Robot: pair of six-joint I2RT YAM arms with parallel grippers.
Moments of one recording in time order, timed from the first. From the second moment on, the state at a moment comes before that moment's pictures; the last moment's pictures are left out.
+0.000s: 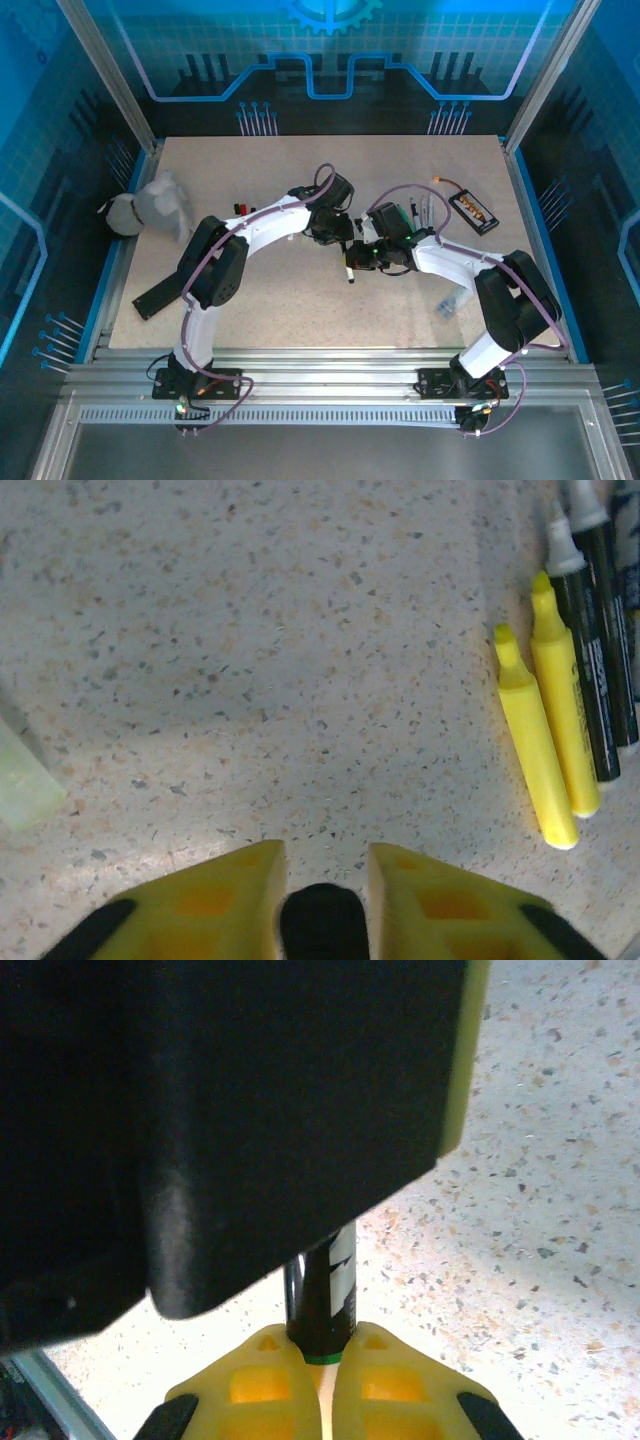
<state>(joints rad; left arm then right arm) -0.63 2.08 1.62 -0.68 0.15 -0.80 0.53 1.59 0.90 -0.28 -0.40 0.52</state>
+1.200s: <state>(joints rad) -0.62 2.10 1.72 -0.76 0.17 -0.81 0.53 1.55 0.80 -0.12 -0.45 0.58</state>
